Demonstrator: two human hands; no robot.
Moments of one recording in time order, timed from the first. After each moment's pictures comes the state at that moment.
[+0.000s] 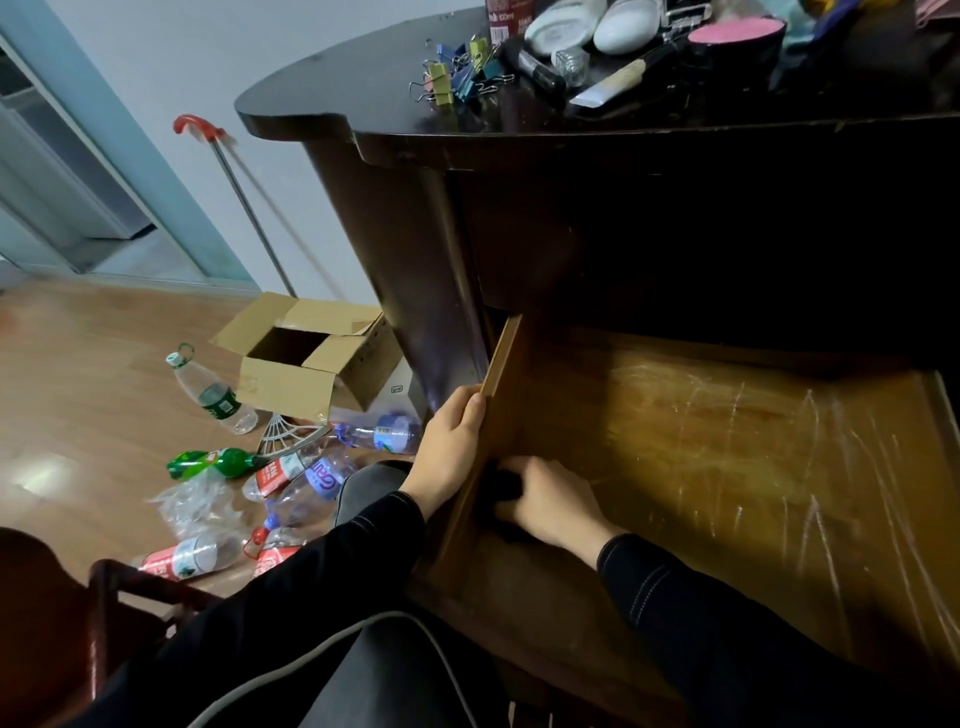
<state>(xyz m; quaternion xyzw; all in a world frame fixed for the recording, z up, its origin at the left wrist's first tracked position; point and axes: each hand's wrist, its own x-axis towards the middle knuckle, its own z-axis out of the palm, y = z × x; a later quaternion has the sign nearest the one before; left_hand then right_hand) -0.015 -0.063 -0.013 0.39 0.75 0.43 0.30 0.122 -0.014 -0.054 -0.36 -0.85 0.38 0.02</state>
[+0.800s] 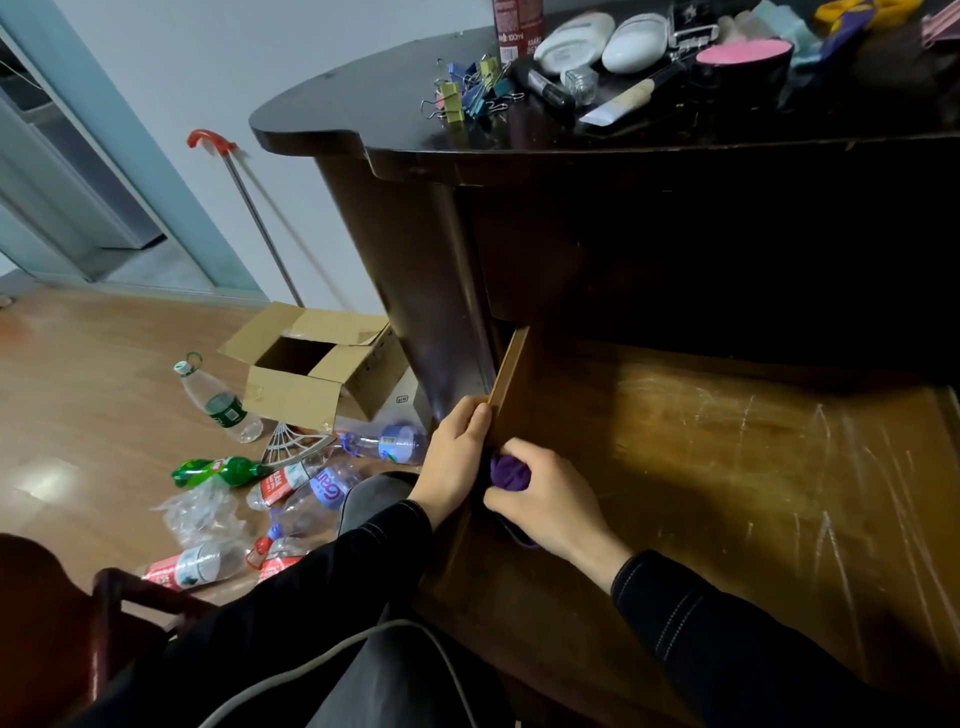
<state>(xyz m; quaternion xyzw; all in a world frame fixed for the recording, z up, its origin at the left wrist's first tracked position) -0.012 -0.061 -0.009 0.37 0.74 0.46 0.32 0.122 -0.023 -0.042 -0.35 -0.79 0.46 0.16</state>
